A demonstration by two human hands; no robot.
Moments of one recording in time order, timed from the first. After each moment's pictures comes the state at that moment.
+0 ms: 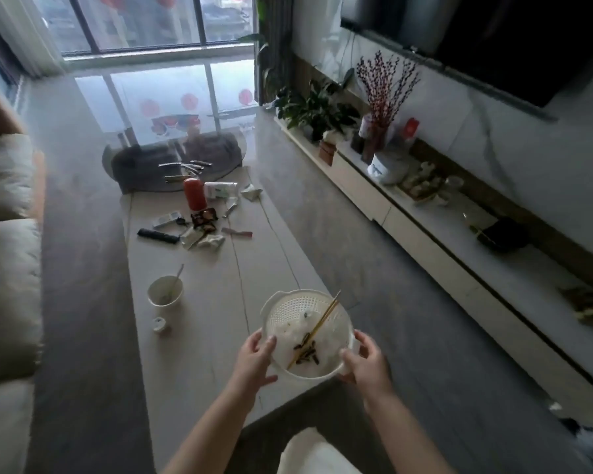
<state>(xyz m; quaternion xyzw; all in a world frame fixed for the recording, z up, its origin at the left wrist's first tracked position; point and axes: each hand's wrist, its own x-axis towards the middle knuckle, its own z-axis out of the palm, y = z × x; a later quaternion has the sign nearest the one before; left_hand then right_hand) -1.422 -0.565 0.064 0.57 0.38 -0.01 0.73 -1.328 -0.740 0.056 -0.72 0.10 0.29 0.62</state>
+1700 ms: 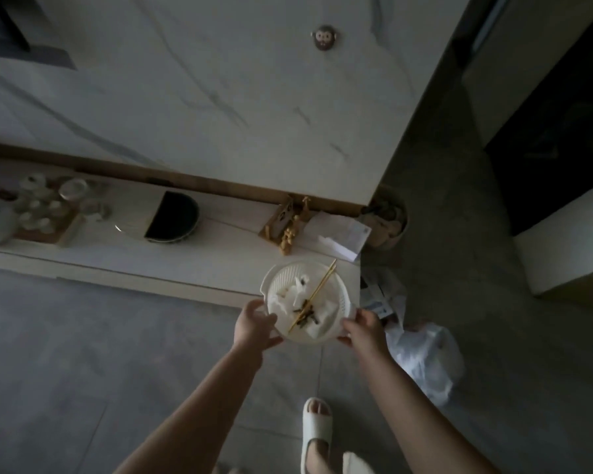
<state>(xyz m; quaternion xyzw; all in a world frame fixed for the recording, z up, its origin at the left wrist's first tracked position) -0.862 -1.290 0.007 0.66 0.25 -0.31 0.64 -0.940 -1.458 -0.015 -0.56 0.48 -0.03 0.68</state>
